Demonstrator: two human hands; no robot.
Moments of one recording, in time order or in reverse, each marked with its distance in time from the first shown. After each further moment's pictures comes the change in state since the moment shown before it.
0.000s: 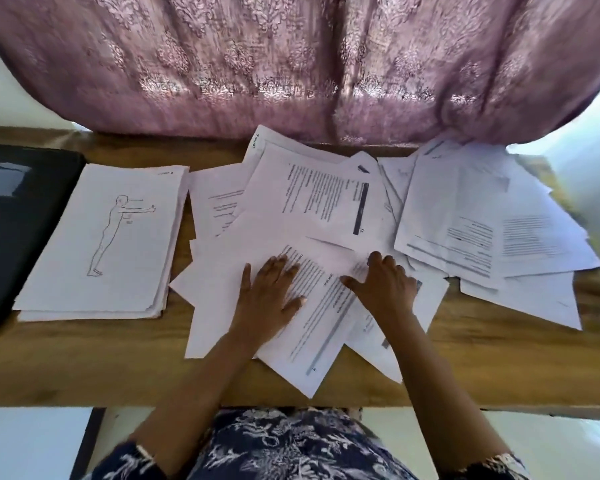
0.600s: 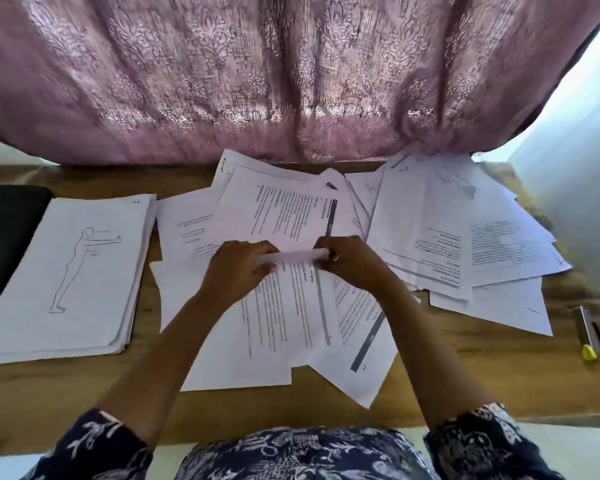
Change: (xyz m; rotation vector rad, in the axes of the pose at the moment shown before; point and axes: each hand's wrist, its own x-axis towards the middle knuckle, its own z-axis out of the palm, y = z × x) left_hand 0.089 0.008 -0.073 -0.288 0.092 0.041; right_hand 0.059 0.021 -0.054 0.411 -0.038 -0.605
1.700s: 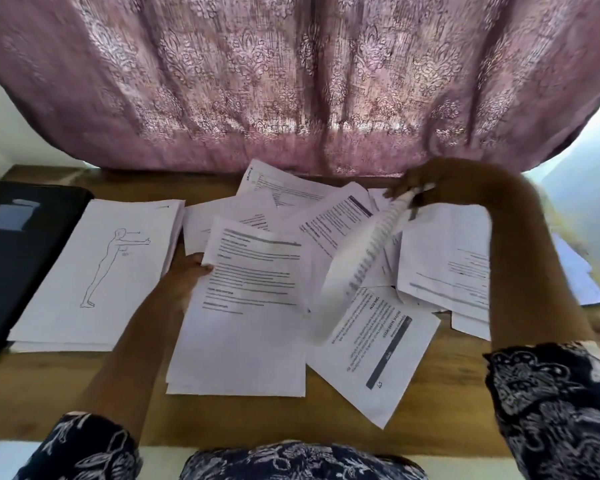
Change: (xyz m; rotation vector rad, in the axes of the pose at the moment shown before) left_hand -0.028 -0.093 -0.035 -0.910 0.114 -0.872; right_hand 0.044 0.011 -0.177 -0.191 -0.290 -0.132
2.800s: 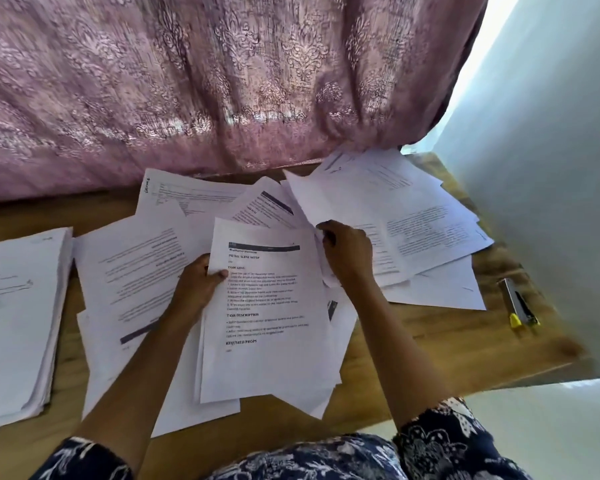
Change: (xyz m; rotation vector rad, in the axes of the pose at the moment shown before) left_hand -0.004 0.003 0.156 0.196 -0.172 0.186; right_hand -0.024 0.015 0.167 0.102 0.842 0.605
